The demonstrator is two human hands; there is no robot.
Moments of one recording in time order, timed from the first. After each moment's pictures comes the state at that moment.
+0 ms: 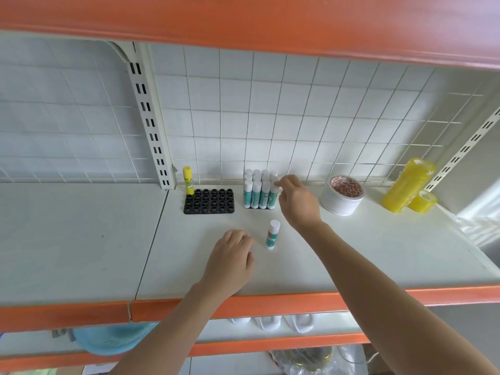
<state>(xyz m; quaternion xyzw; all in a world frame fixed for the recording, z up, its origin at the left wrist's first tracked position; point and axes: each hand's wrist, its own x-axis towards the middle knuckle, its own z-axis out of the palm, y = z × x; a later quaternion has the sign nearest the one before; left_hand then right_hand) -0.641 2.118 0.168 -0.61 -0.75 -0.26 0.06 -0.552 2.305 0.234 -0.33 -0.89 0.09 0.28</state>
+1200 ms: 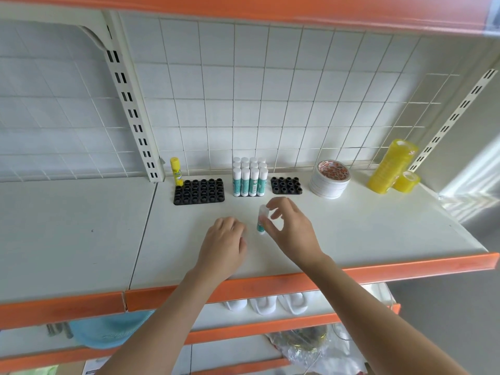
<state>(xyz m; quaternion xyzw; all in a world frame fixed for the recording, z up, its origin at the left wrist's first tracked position) -0.637 2.120 0.176 -0.60 -0.76 -0.24 0.06 -0.496 2.224 0.216 -0.28 -0.87 0.19 0.37</state>
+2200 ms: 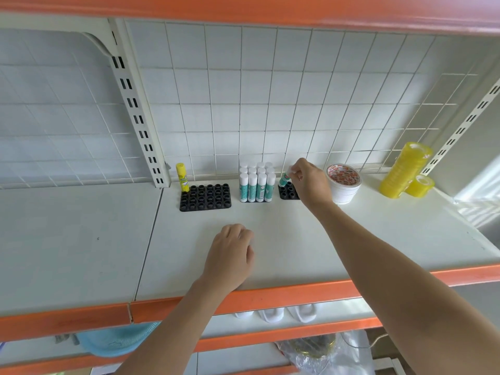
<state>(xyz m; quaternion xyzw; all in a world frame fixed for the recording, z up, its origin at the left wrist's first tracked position) -0.638 2.121 0.175 -0.60 -0.76 -0.24 0.06 -0.538 2.350 0.235 -0.39 -0.84 0.19 0.32</state>
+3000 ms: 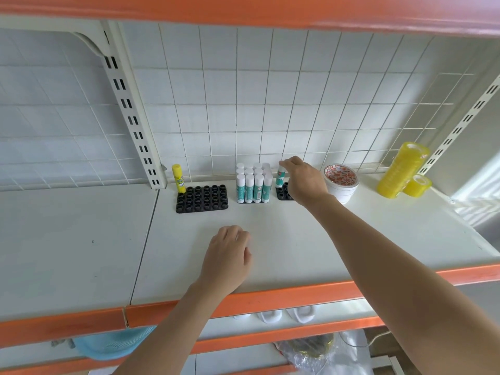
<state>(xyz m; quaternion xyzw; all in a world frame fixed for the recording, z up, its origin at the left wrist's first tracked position) -0.639 2.122 0.174 -0.60 -0.76 -0.23 0.08 -0.545 2.347 0.255 -0.37 -0.92 0.03 0.16</state>
